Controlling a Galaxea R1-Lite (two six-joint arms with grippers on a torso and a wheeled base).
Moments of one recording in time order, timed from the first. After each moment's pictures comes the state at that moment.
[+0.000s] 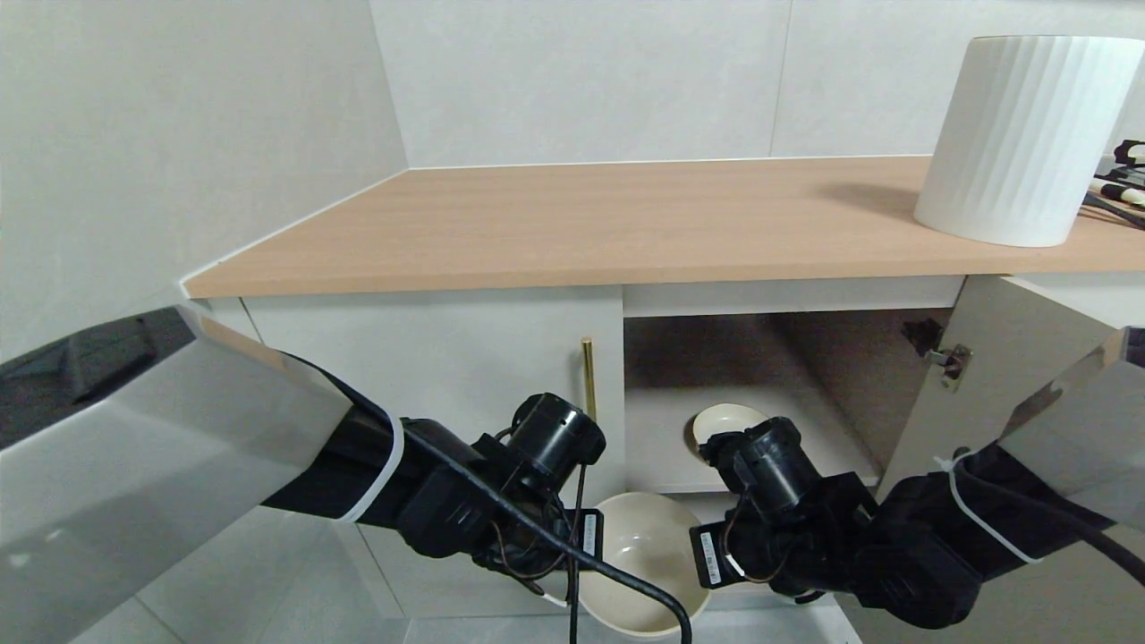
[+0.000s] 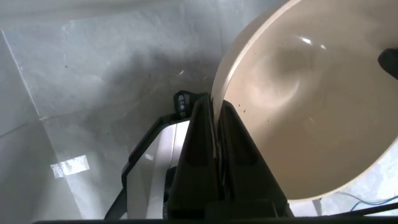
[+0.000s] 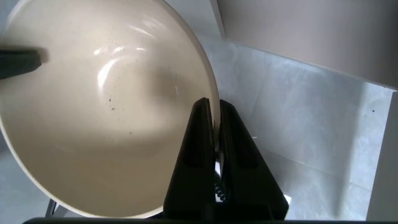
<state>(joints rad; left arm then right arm) -0.67 2.11 -1.08 0.08 0.06 -0.59 0.70 2.06 -0.85 -0.36 -0.10 0.39</state>
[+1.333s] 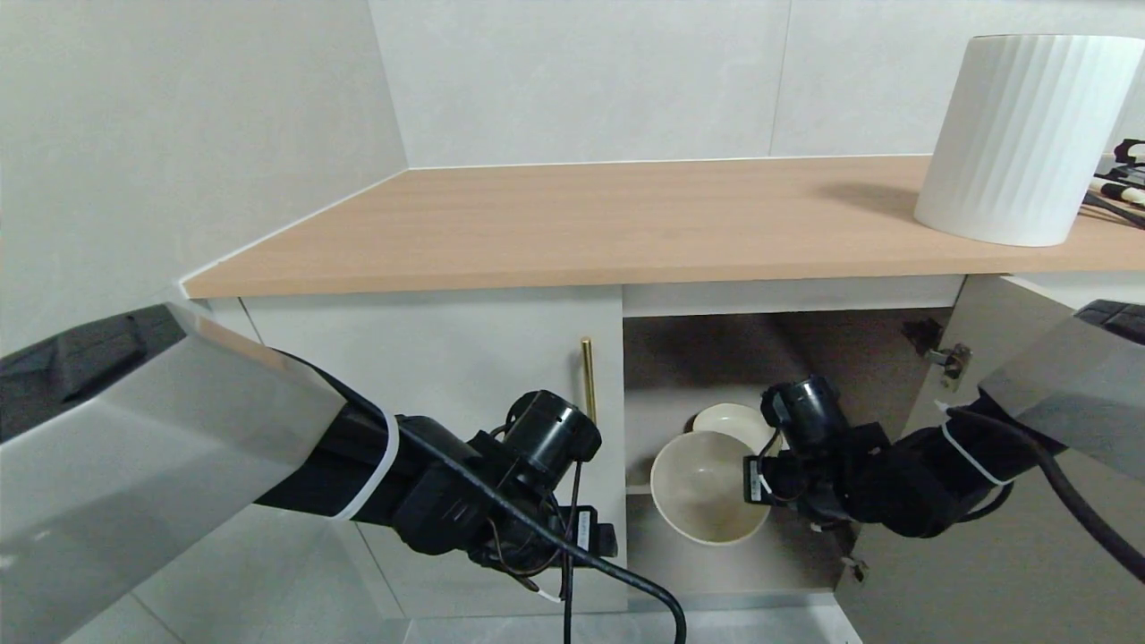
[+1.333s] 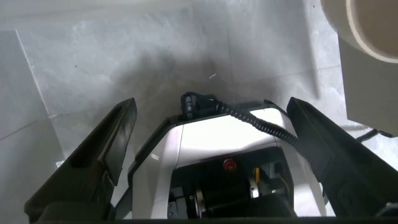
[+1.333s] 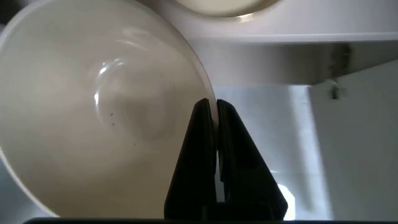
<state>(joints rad) -0.67 2.10 -1.08 0.09 0.07 -0.59 0.48 2.14 -0.97 -0.36 -0.24 0.46</state>
